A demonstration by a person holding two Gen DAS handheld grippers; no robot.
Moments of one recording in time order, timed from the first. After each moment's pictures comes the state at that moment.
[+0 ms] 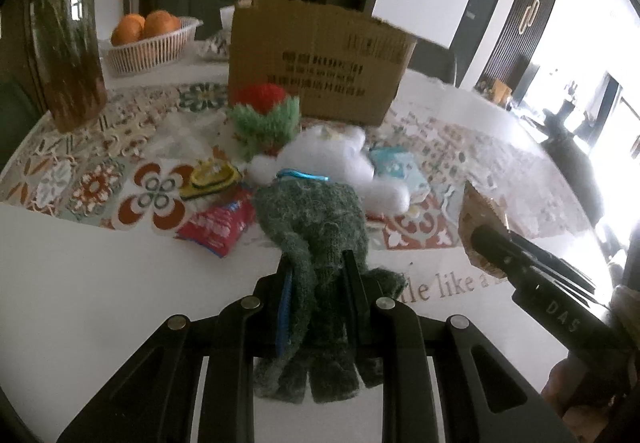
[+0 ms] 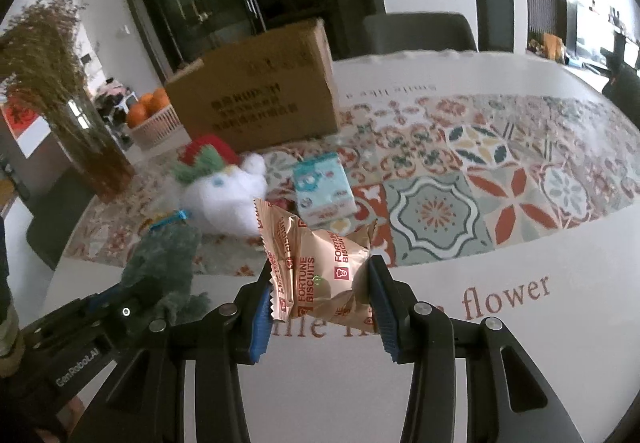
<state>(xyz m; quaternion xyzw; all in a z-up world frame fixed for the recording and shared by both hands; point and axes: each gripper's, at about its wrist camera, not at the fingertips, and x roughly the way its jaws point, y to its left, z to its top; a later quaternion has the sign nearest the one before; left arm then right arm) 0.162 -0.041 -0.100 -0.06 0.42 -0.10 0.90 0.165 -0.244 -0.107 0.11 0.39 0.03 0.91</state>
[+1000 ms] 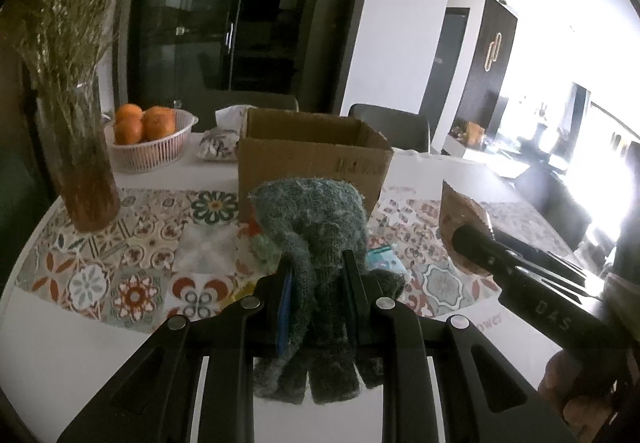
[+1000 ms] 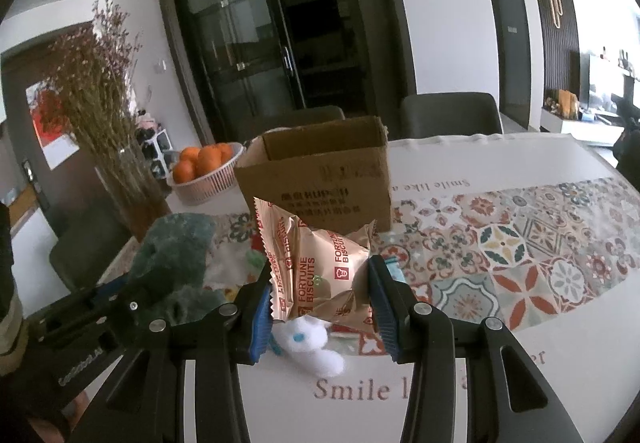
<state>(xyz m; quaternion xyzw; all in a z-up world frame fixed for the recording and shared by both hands) 0.170 0.001 -0.010 -0.05 0.31 -0.14 0.94 0.171 -0.197 -0.016 0.09 0.30 0.06 0.95</state>
